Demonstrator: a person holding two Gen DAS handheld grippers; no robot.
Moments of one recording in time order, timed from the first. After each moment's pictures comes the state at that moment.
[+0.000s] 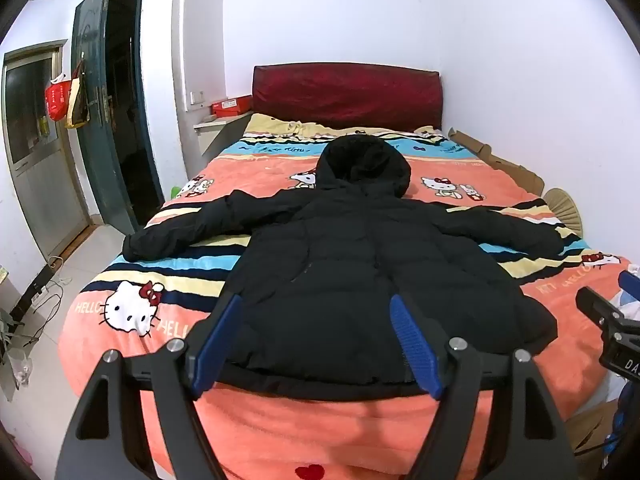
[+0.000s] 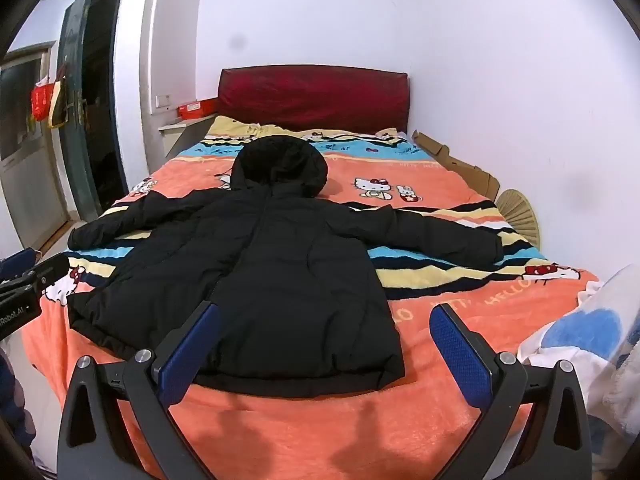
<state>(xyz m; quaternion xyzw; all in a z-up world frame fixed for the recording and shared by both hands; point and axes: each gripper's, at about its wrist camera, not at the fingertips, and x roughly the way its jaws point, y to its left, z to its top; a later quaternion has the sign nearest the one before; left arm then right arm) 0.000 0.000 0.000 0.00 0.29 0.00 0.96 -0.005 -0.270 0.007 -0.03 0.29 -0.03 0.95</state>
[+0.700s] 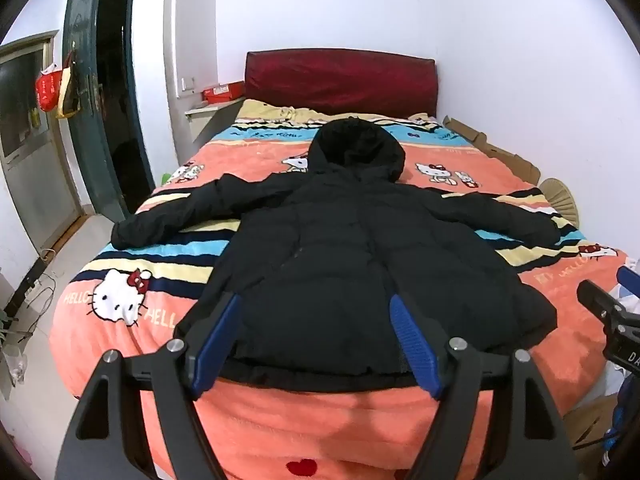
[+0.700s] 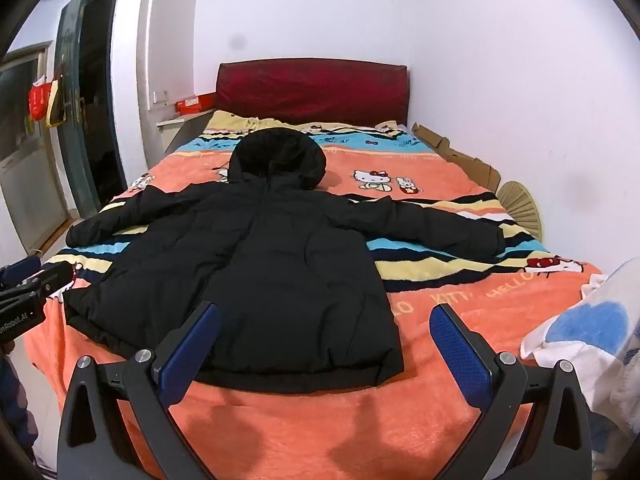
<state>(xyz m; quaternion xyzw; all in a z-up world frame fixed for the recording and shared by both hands) 0.010 -0.006 -0.017 0.00 0.32 -0.02 0.95 -0.001 -0.274 -0.005 -0.02 0.30 -0.03 0.95</state>
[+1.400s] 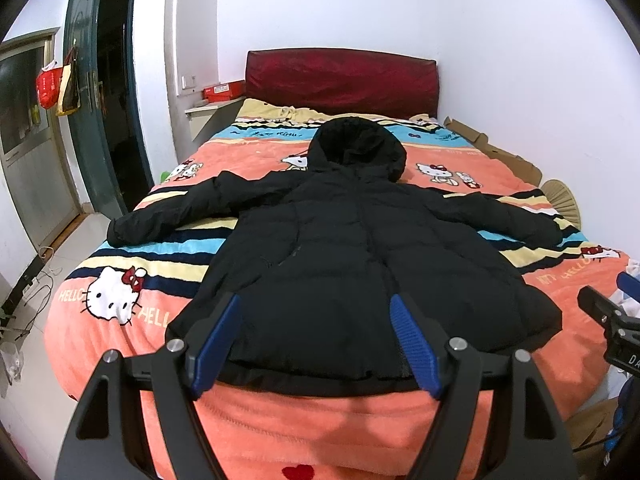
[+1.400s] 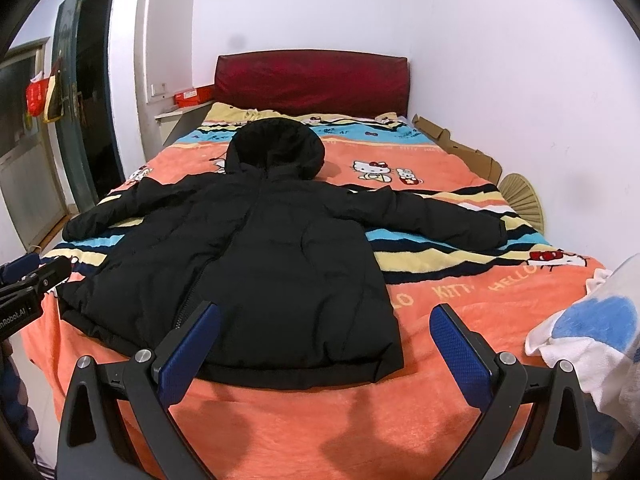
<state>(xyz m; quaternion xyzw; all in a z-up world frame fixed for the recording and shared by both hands) 0.018 -0.001 -0.028 -0.01 0.31 -0.01 0.95 0.008 -0.279 -0.017 -0.02 0.32 -0.03 0.95</state>
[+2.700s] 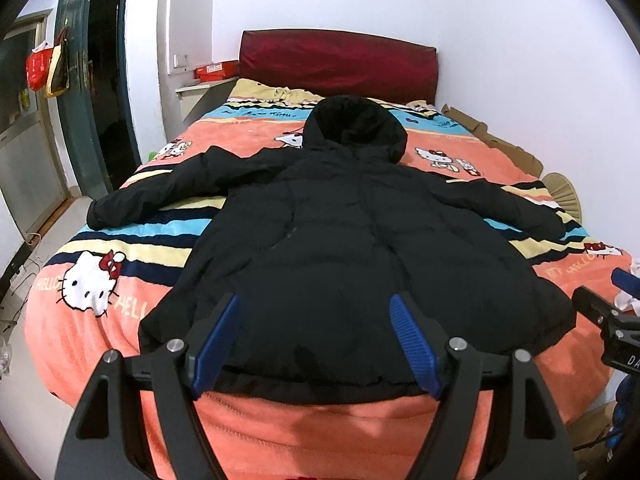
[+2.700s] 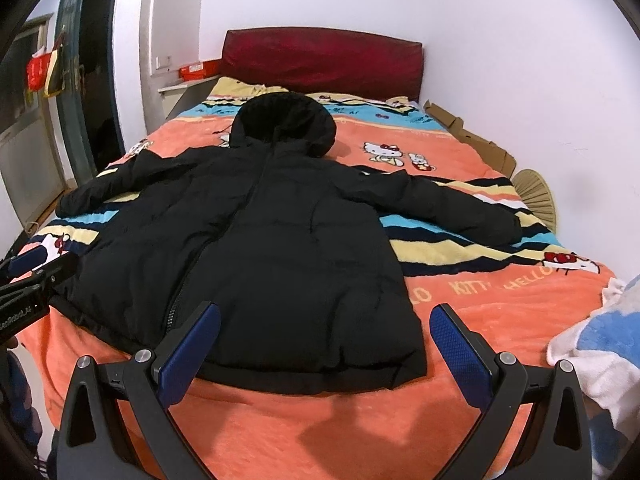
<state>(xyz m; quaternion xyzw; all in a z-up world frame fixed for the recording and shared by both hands) 0.051 0.010 -0.064 -0.02 0.34 -0.03 0.94 0.041 -0.264 -0.038 -0.05 0.36 -0.03 0.93</state>
